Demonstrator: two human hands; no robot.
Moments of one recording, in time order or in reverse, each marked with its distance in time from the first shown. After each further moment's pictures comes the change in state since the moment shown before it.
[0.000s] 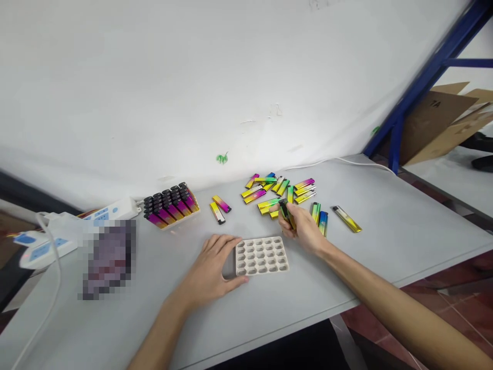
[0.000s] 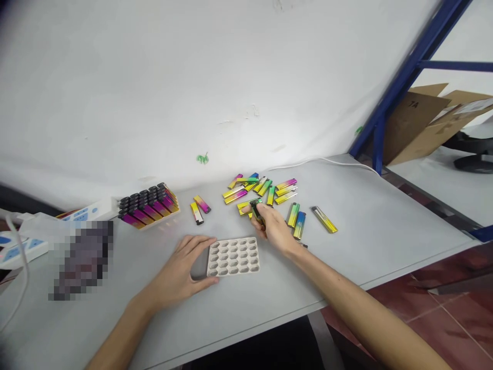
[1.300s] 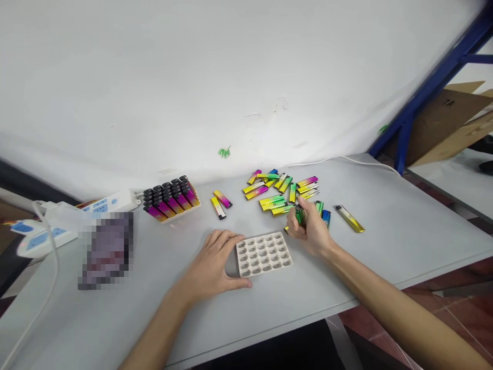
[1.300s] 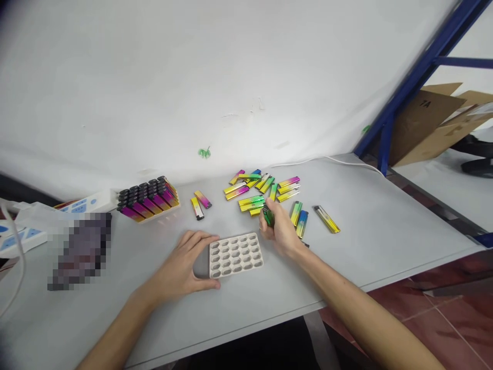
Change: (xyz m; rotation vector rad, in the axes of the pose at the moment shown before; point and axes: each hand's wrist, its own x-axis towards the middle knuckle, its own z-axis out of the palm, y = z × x) left_hand 0.005 0.002 0.003 -0.037 -0.015 0.009; right_hand -0.006 -0.004 0.001 0.161 0.081 0.116
